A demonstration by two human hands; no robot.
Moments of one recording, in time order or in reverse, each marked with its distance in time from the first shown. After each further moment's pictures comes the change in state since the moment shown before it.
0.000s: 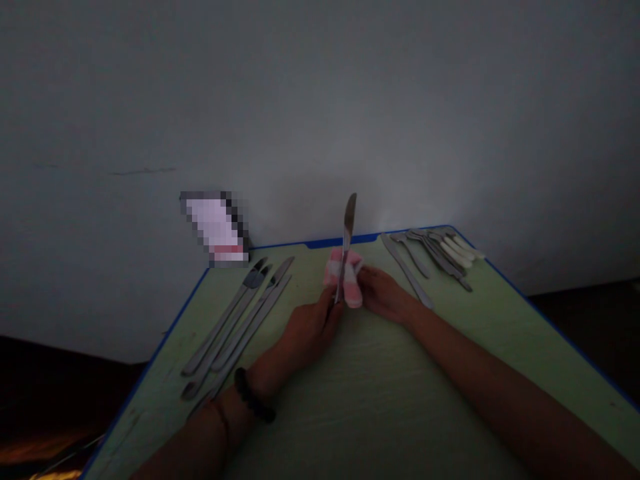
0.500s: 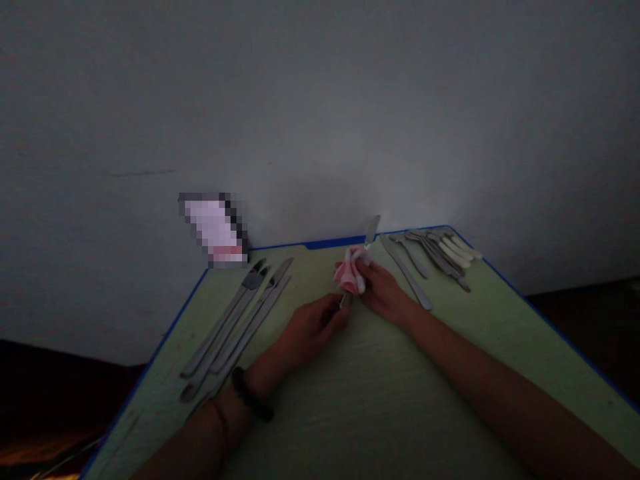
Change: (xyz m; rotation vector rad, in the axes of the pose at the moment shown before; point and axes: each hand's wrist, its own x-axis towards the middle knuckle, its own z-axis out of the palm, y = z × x) left_hand -0.001 0.001 -0.006 -0.272 0.005 0.130; right_hand 0.003 -0.002 0.003 0.044 0.173 -0.089
